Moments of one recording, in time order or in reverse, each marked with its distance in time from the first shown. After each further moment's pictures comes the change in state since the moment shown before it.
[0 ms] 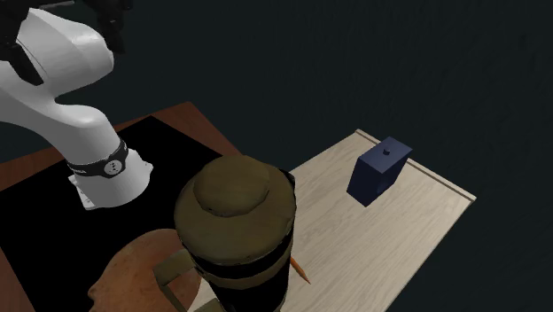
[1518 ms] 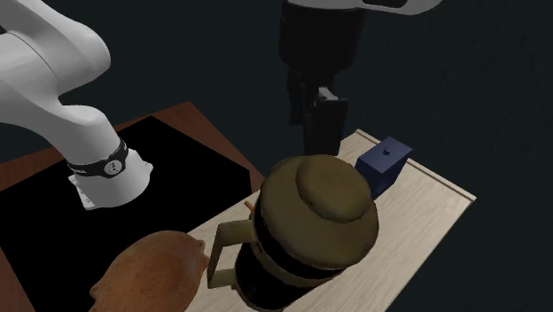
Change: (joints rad) arm 0.169 0.657 0.068 0.259 0.020 0.540 -0.292
